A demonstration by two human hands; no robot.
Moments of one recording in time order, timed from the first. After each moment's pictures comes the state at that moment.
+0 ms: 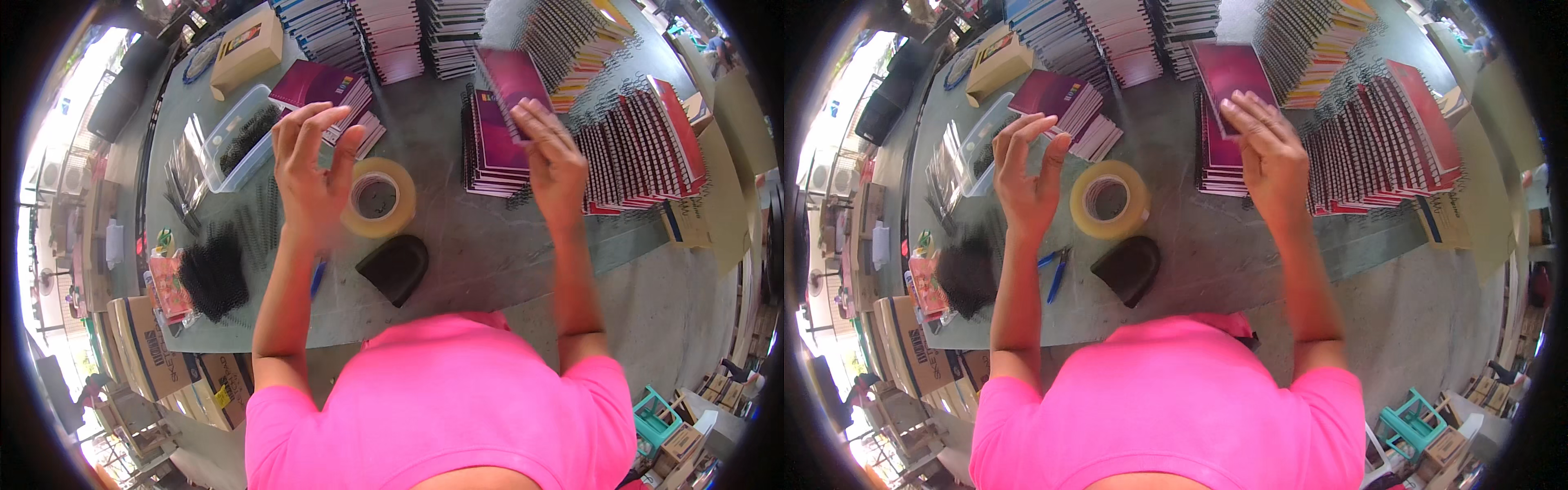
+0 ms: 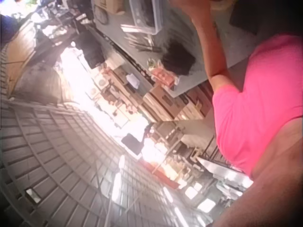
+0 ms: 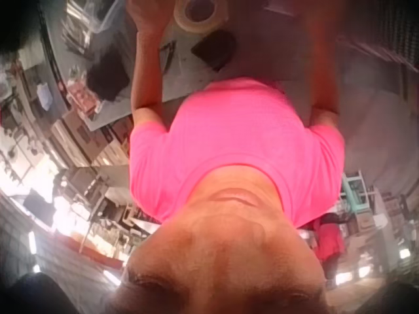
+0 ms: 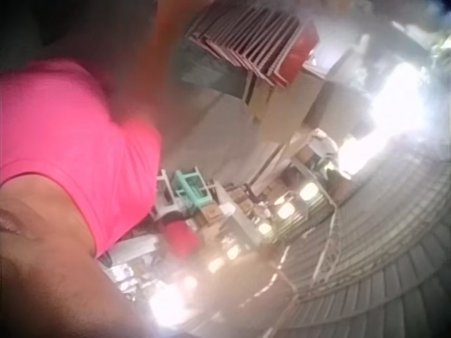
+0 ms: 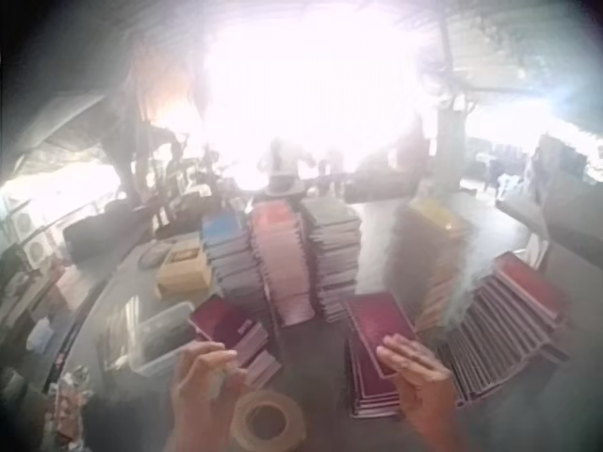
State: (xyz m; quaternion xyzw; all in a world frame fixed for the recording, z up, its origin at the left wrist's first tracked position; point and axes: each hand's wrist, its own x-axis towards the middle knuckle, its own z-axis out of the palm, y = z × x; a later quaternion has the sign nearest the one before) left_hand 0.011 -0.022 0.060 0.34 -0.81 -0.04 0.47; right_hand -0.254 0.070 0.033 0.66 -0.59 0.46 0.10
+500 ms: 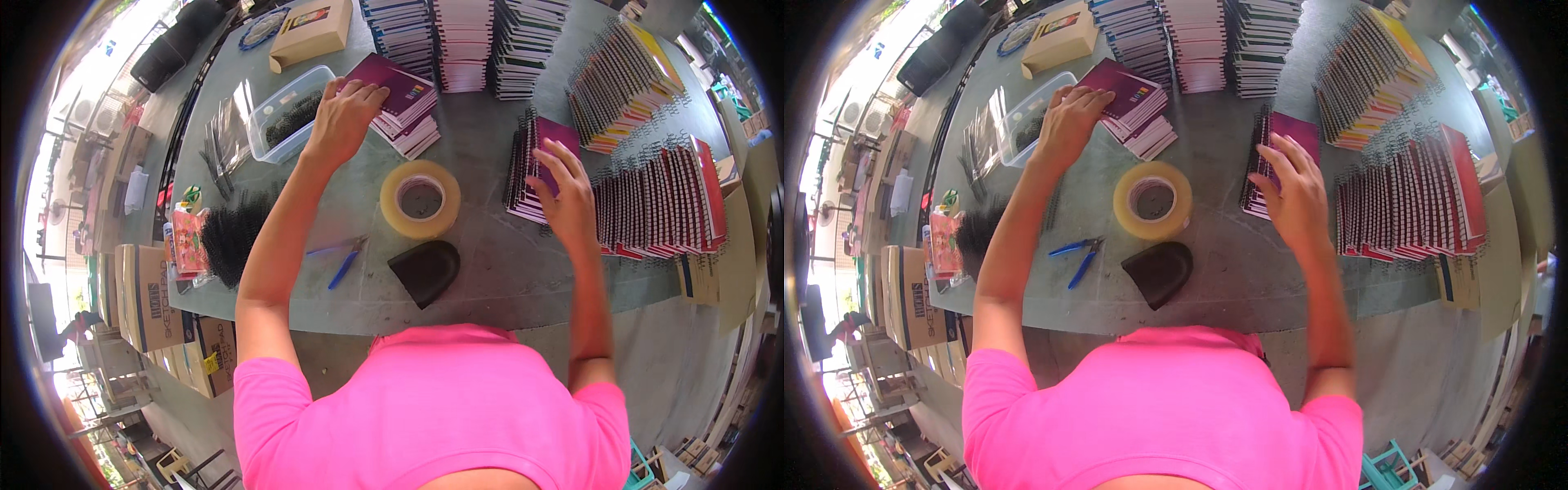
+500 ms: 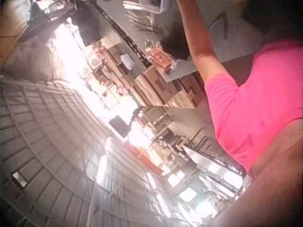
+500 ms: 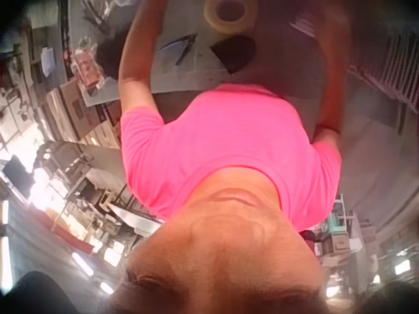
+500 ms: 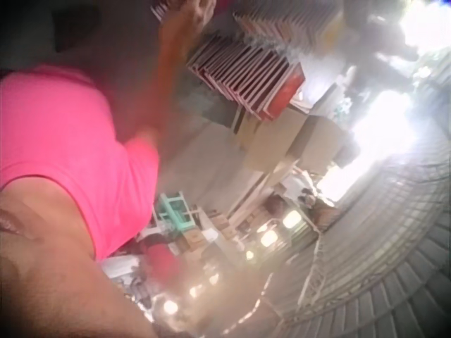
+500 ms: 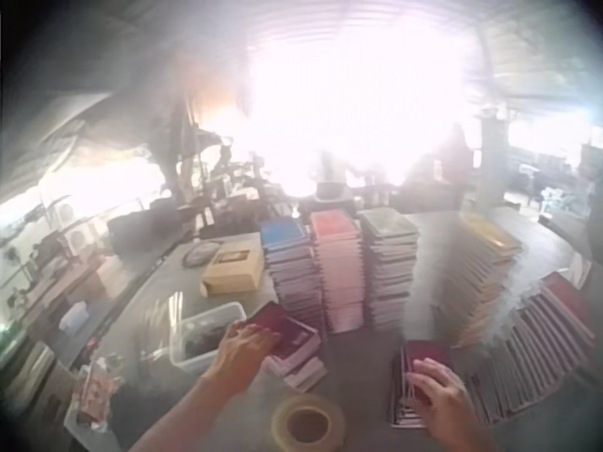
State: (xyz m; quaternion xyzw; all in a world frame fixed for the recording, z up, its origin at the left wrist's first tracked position) left_hand 0.063 -0.111 0.033 0.33 -0.91 0.18 0.20; right_hand -0.235 0.060 0.018 0.72 -0.61 0.33 0.08
